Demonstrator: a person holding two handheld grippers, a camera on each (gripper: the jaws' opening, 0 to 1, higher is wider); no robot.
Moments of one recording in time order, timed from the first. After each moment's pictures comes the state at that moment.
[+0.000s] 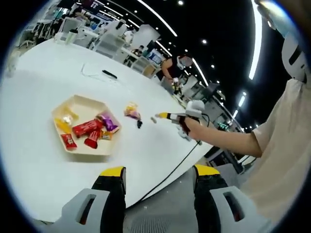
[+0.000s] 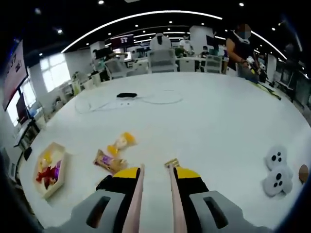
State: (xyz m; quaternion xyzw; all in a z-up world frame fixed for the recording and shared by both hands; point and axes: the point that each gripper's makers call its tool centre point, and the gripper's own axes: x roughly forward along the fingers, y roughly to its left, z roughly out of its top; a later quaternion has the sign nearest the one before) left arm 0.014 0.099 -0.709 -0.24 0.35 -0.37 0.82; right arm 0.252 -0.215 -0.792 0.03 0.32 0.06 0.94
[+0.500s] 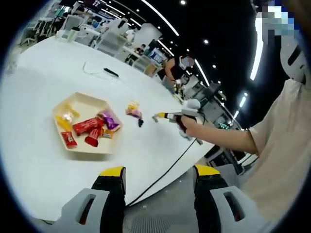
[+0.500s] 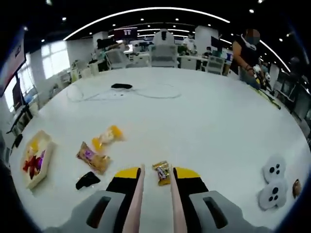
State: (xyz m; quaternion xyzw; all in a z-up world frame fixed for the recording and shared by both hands) left arm 0.014 0.100 -0.713 -0.25 0.36 -0.37 0.82; right arm 0.269 -0.233 -0.817 -0.03 0.34 0.05 0.94
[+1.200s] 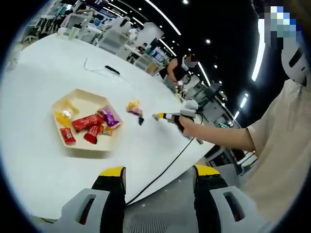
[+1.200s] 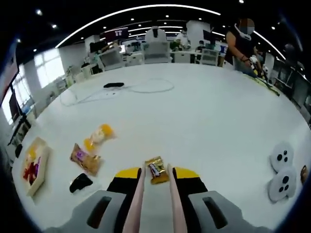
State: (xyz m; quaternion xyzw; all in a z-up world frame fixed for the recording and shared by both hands) left arm 0.013 0.096 -0.717 -0.25 0.36 -0.37 0.82; right arm 0.273 -0.243 -0.834 0.02 0.35 0.03 0.94
